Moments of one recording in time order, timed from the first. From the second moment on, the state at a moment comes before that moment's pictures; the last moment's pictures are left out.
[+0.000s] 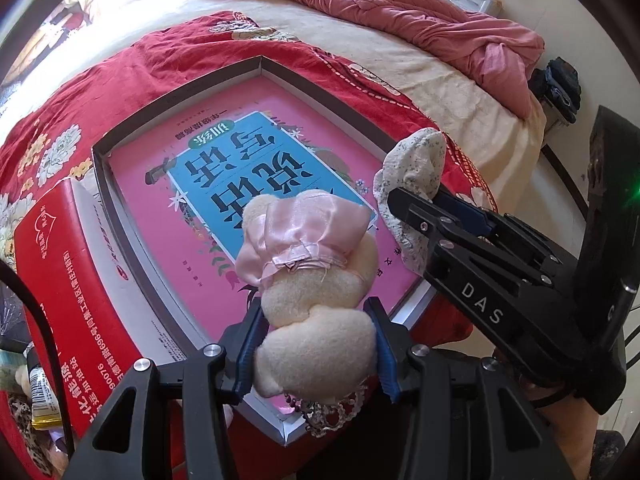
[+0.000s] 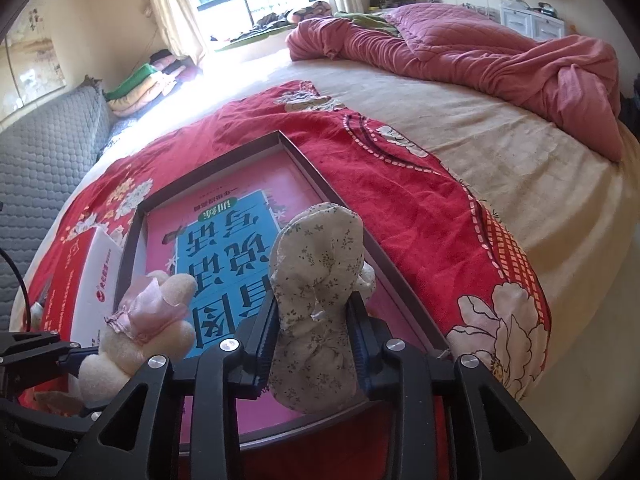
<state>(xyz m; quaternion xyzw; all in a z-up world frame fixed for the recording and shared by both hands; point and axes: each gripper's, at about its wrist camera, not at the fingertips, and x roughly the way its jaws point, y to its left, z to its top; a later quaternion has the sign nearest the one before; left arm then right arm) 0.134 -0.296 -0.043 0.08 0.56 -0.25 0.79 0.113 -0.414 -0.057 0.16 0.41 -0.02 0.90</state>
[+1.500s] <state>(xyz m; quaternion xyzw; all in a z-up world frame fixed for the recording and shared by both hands) 0.125 -0.256 -0.001 0.01 0.51 -0.25 0.82 0.084 -0.431 -0.019 0.18 0.30 -0.05 0.94</state>
